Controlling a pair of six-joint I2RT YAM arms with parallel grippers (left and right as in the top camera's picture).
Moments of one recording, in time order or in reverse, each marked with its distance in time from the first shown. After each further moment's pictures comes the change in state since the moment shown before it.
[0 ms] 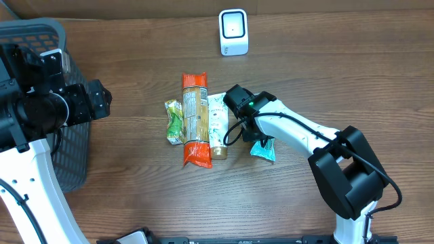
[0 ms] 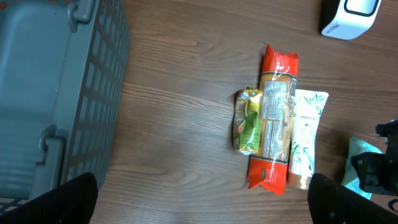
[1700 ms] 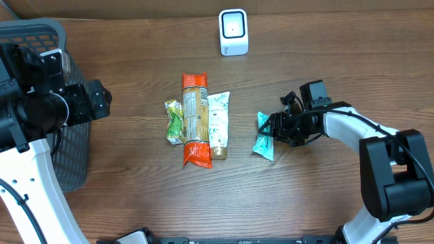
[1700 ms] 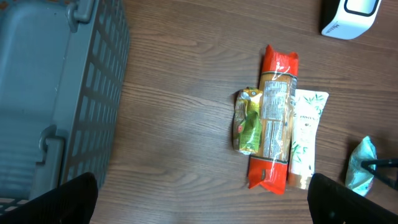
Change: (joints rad) left arm 0.000 0.000 0.000 0.000 0.000 0.000; right arm -0.460 -0.153 -0.405 0.471 -0.971 -0.185
